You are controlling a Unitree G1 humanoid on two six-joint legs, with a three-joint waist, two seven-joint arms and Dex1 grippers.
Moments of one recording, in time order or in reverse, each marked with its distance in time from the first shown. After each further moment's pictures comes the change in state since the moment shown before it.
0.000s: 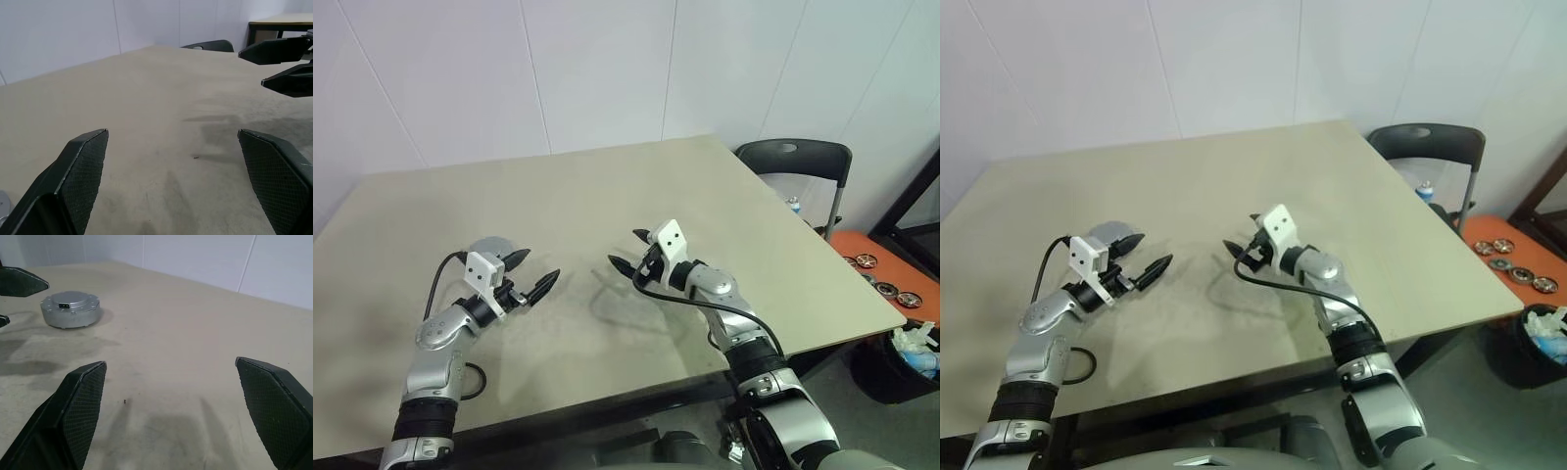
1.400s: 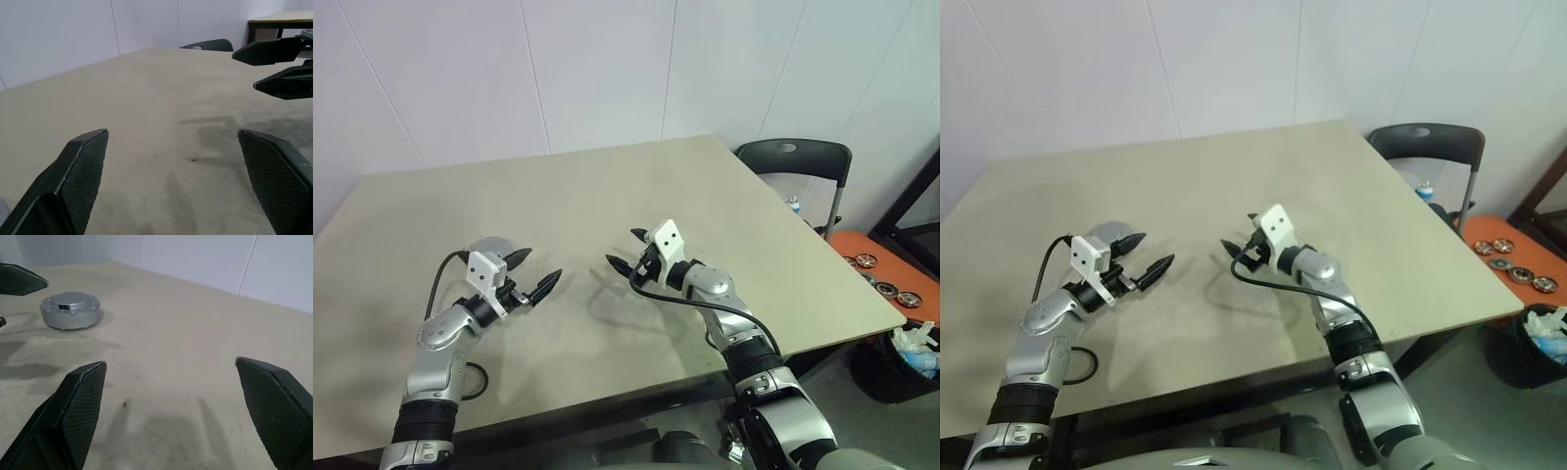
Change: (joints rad) left arm 0.013 0.000 -0.010 -0.039 0.009 0.014 0.019; right arm -0.010 0.011 0.005 0.020 -0.009 -0.019 -0.009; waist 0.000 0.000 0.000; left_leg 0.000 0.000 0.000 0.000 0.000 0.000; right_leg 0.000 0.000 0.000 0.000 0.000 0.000
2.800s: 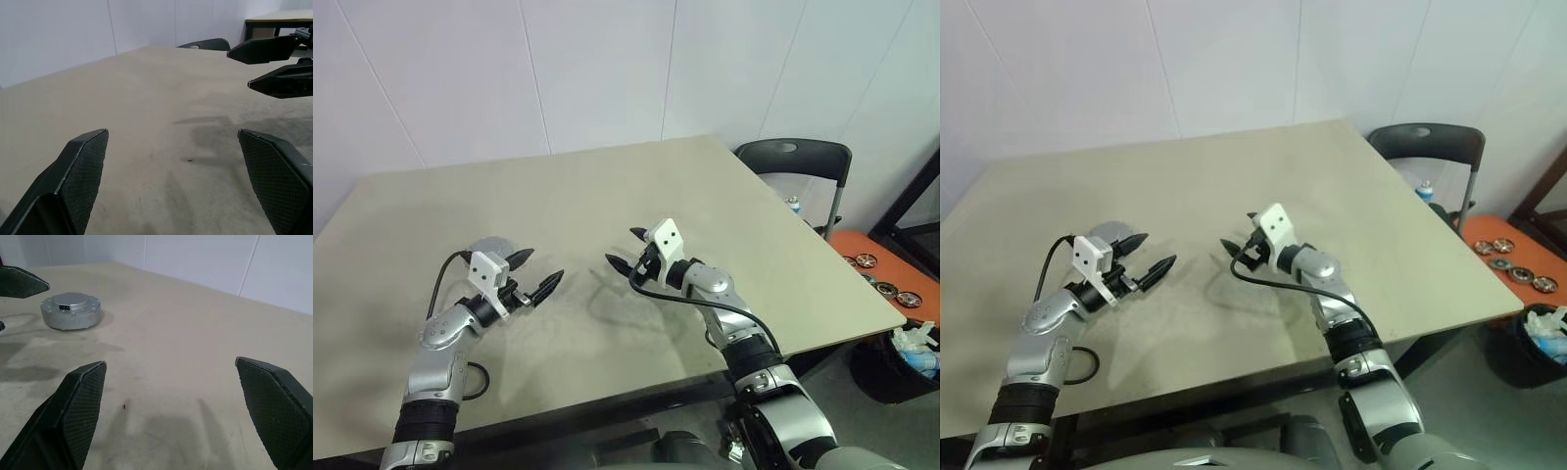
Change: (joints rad) left arm 0.001 0.000 -0.011 -0.008 0.000 0.002 0.000; right arm -0.012 -0.001 0.000 0.016 0.000 -0.009 0.008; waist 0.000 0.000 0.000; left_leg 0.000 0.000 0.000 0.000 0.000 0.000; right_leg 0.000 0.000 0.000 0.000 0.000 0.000
